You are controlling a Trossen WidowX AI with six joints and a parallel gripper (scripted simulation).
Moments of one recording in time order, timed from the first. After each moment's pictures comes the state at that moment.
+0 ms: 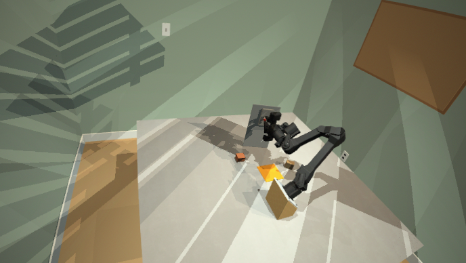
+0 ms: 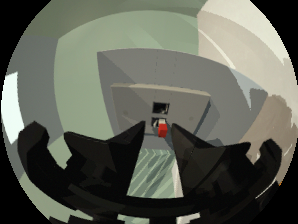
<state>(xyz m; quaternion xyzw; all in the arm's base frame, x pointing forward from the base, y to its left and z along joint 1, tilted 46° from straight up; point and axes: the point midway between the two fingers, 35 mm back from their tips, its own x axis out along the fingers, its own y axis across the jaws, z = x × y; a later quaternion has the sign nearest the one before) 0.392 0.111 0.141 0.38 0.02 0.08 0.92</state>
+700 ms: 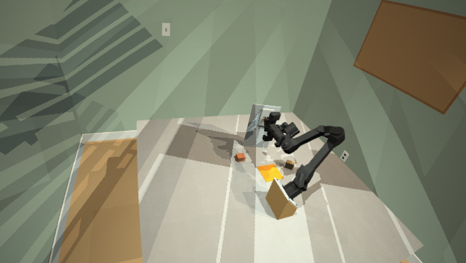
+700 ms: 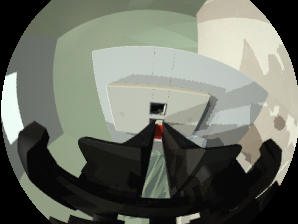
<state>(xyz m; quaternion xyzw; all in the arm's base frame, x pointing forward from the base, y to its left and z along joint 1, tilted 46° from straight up) 0.396 0.110 0.139 0.38 0.03 0.08 0.92</state>
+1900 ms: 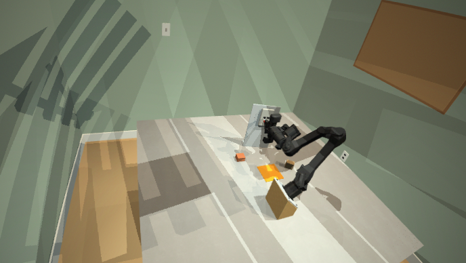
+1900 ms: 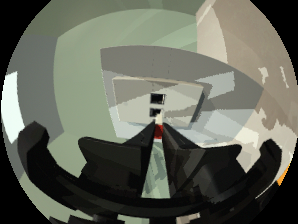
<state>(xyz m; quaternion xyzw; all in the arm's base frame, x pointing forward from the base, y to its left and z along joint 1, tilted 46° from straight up) 0.379 0.111 0.133 0.37 0.03 0.08 0.92</state>
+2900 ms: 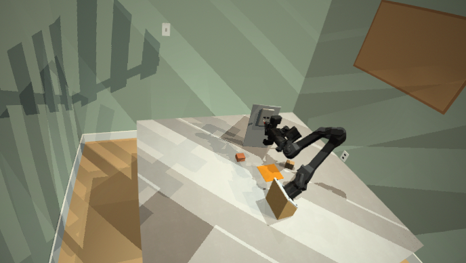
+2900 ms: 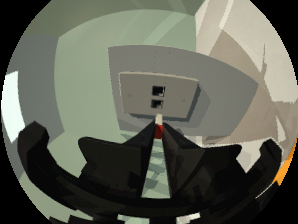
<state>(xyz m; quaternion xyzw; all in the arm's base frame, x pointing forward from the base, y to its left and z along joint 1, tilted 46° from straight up) 0.360 0.114 0.127 0.37 0.03 0.08 0.92</state>
